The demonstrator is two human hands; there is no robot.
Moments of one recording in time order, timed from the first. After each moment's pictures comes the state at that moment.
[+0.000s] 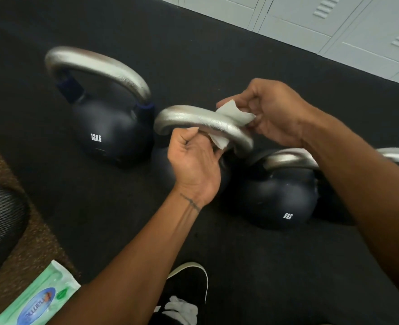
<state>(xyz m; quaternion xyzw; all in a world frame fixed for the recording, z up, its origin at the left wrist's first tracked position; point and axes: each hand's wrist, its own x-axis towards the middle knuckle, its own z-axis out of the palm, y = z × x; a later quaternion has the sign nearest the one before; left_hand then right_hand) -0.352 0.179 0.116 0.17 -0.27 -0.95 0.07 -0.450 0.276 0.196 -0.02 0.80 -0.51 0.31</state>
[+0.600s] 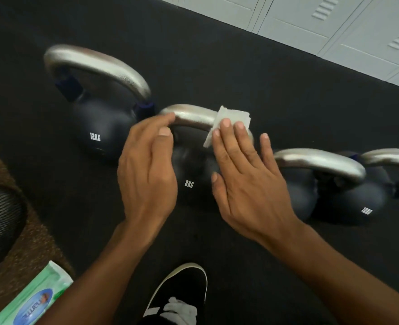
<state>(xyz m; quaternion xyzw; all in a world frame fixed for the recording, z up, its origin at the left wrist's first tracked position) -0.297 0.129 0.127 0.20 -0.76 -0.56 0.26 -0.337 0.298 0.135 -0.34 0.94 -0.02 -0.06</state>
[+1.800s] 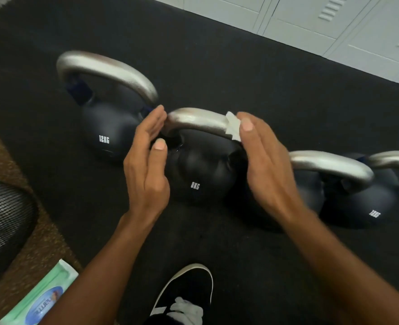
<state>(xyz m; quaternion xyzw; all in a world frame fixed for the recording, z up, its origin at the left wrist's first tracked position) -0.305 0.112 0.086 0.10 -0.73 -0.59 0.31 -0.360 0.279 0.169 -0.13 0.87 -0.47 0.06</state>
